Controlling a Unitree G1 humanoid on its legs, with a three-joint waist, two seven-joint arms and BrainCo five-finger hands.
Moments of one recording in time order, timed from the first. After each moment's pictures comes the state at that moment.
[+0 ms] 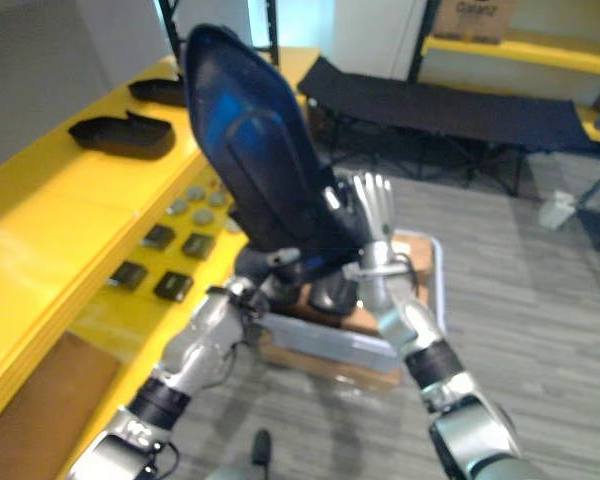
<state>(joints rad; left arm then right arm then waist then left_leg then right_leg) -0.40 0.19 -0.37 0.12 -0.71 0.02 0.11 -0.53 -0.32 0.36 0.29 -0.68 -0.15 -0.63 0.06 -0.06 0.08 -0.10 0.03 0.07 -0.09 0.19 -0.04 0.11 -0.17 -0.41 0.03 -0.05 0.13</state>
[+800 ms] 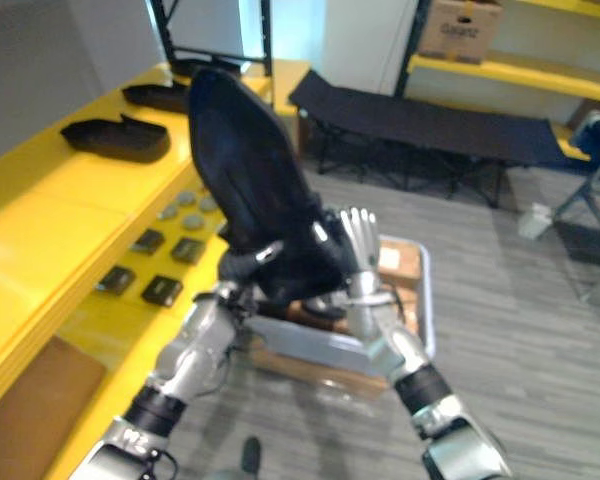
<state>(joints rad) -0.35 0.18 -0.33 0.12 -0.74 0.01 0.14 -0.44 -0.27 0.42 0.29 -0.72 -0.18 -0.71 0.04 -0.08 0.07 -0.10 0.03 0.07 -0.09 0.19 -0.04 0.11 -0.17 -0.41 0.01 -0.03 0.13</state>
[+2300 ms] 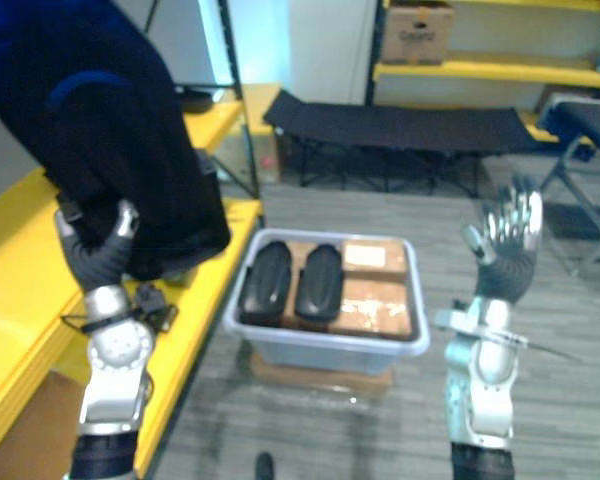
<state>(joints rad) -0.01 0.13 0.11 -0.31 0.20 -0.22 0.46 0.07 -0.13 -0.24 -0.14 0.40 -0.28 -0.11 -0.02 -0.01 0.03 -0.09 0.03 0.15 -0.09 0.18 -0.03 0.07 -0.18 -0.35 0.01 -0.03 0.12</state>
